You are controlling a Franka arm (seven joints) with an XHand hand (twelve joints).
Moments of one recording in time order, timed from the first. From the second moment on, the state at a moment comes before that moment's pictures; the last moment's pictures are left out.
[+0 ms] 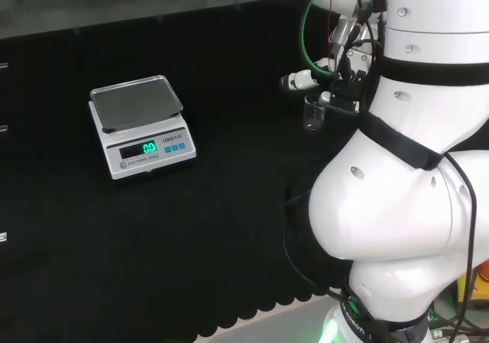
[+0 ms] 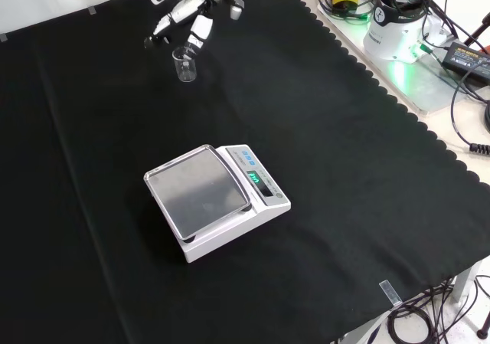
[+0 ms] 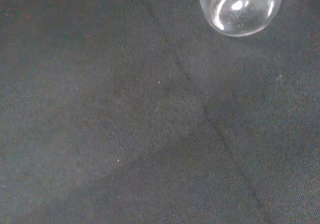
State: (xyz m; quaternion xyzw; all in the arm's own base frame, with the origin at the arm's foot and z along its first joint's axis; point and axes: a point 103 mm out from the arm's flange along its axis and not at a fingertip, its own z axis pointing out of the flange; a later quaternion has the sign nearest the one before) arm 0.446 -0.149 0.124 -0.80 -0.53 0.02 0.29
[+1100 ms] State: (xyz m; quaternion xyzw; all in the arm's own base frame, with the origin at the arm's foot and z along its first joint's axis) arm 0.442 -0.145 0.096 -0.81 -0.52 0.08 0.25
